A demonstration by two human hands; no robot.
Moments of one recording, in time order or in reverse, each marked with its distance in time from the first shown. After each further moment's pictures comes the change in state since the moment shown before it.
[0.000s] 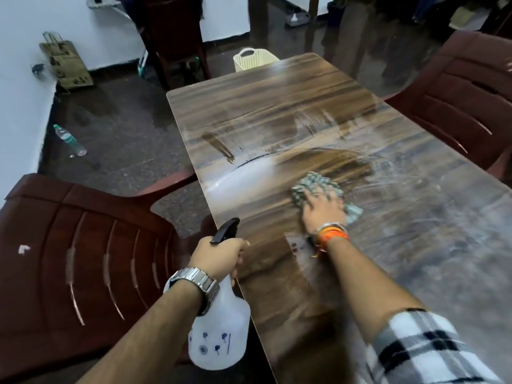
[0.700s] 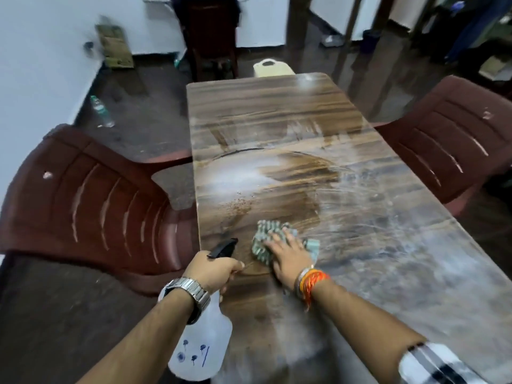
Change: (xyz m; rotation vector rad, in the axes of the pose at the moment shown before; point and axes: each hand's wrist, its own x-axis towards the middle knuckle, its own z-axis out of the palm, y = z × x) left_hand -0.122 -0.048 0.093 0.053 0.034 -0.060; right_hand -0.136 0.084 -0.018 -0.095 -0.221 -0.653
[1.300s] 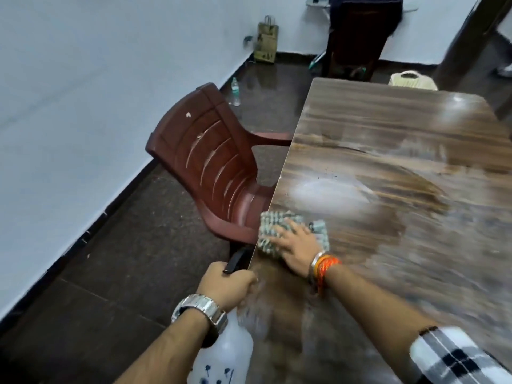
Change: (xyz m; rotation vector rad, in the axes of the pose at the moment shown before) left_hand -0.090 -0.097 0.035 -0.370 0.420 -0.133; right_hand 0.034 -0.072 0.012 -0.074 -0.159 -0.651
